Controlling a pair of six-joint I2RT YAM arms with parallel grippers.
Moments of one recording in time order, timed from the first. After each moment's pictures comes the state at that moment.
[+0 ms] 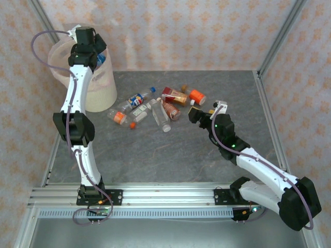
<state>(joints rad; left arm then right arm) 0.09 2.07 2.25 -0.61 -0.28 -0.52 0.55 1.00 0.57 0.16 0.20 0.57</state>
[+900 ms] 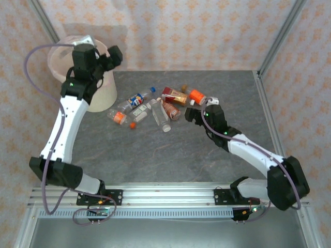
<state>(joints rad) -0.11 1.43 1.63 -0.50 -0.11 -0.49 0.48 1.27 0.73 0.03 0.12 0.50</state>
